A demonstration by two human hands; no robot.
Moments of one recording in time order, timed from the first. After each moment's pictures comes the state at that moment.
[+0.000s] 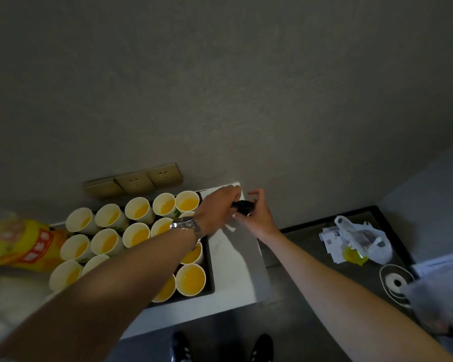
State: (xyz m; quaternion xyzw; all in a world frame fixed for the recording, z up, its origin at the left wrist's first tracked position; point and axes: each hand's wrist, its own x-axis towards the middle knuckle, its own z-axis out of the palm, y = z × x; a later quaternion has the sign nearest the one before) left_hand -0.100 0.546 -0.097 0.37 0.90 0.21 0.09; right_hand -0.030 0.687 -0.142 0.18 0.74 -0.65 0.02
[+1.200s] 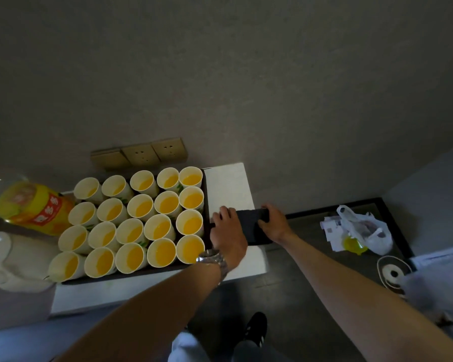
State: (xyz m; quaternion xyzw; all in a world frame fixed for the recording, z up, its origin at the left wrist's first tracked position) left_hand 0.034 0.570 -0.155 0.05 0.99 0.01 0.14; right_hand 0.028 0.719 -0.194 0.20 0.87 -0.43 0.16
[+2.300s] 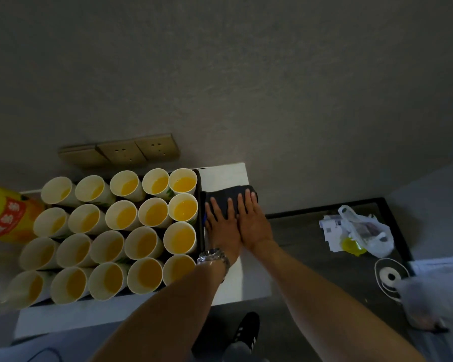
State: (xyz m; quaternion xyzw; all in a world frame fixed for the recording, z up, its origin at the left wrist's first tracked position) left_hand -0.032 0.581 -0.256 0.04 0.99 0.06 0.15; right_hand -0.030 0.672 -0.242 -0.03 0.99 -0.06 0.14
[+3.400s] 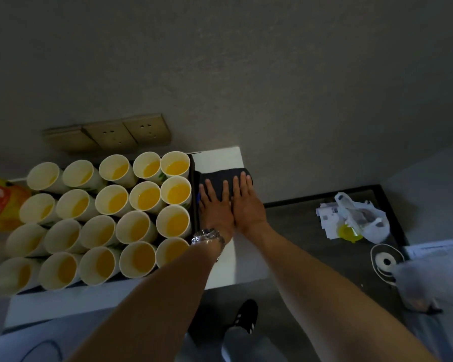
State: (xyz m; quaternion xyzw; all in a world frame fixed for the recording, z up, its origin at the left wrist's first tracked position) left_hand -0.044 0.576 -0.258 0.07 0.98 0.01 0.16; right_hand -0.039 0.666 -0.247 0.01 0.99 -0.05 0.14
